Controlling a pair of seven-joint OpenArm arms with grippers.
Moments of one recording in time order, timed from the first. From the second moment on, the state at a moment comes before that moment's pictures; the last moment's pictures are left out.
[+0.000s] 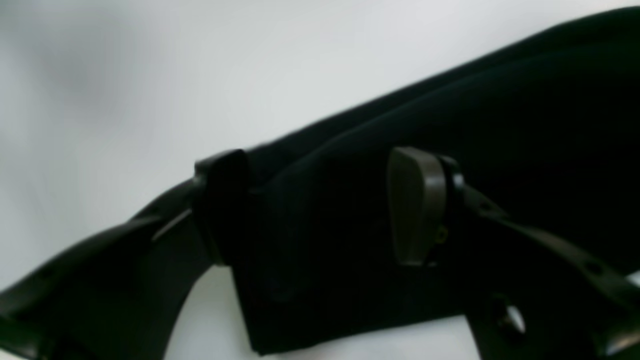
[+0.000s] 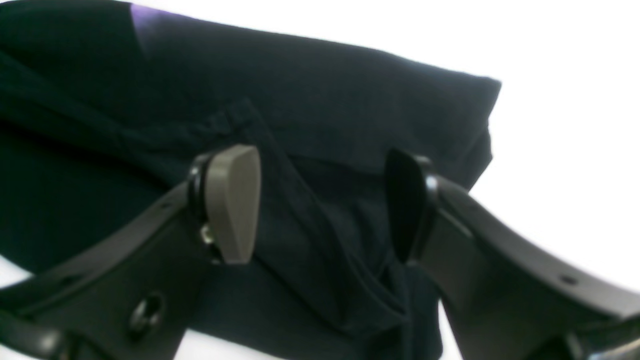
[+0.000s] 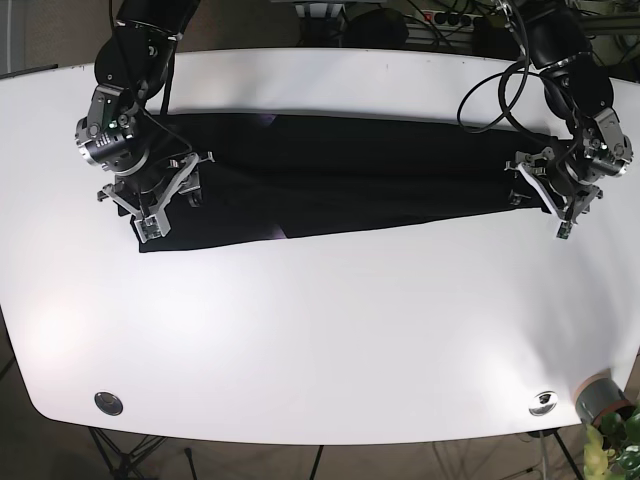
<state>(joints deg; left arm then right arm) 0.2 -15.8 -30.6 87.9 -19.0 -40.1 58.2 -4.8 1.8 20.6 108.4 9.0 33.9 -60.4</state>
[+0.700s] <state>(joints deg) 1.1 -22.0 -33.4 86.1 -26.3 -40.0 51.9 -5.7 1.6 17.2 96.4 9.1 33.3 -56.0</state>
